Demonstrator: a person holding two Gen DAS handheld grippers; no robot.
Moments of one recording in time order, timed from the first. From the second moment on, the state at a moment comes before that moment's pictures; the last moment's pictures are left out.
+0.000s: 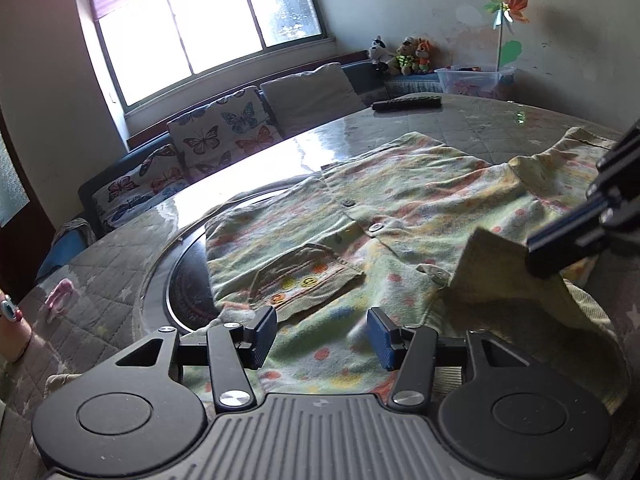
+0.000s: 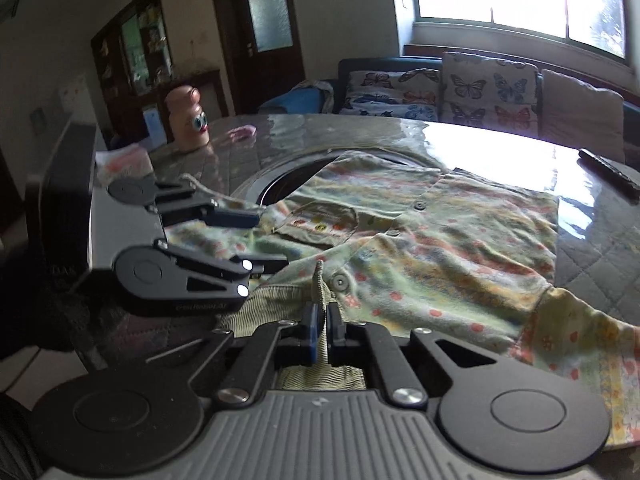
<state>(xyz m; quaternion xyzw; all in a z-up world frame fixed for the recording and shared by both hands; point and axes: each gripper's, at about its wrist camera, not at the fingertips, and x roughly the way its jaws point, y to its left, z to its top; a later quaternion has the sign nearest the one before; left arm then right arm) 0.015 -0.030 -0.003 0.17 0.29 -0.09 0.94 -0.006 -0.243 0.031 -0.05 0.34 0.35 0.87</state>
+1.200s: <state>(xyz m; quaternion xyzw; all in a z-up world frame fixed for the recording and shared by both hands) -0.032 -0.058 0.010 0.20 0.29 -0.26 0.90 0.013 -0.262 0.027 0.03 0.35 0.32 0.88</state>
